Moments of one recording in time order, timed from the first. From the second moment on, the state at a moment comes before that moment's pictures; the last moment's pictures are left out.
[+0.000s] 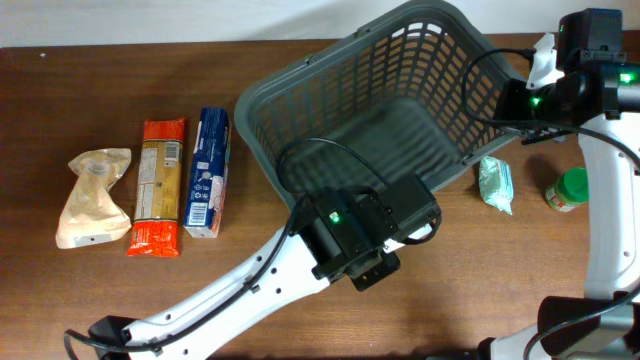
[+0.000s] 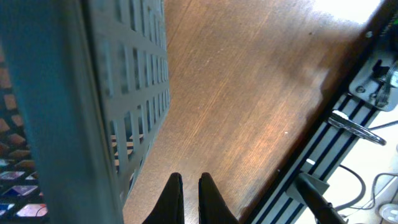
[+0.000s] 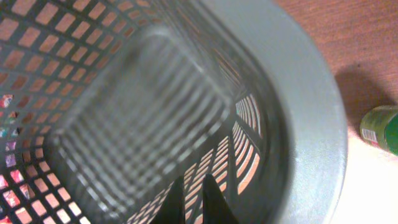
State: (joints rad) left arm -1.04 1.63 1.74 -1.40 -0.08 0.05; right arm -0.10 1.69 1.88 -1.34 -0.18 0.18
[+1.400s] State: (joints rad) left arm -0.59 1.59 1.73 -1.41 -0.12 0.14; right arm -0.01 1.69 1.98 -1.36 -0.18 0.12
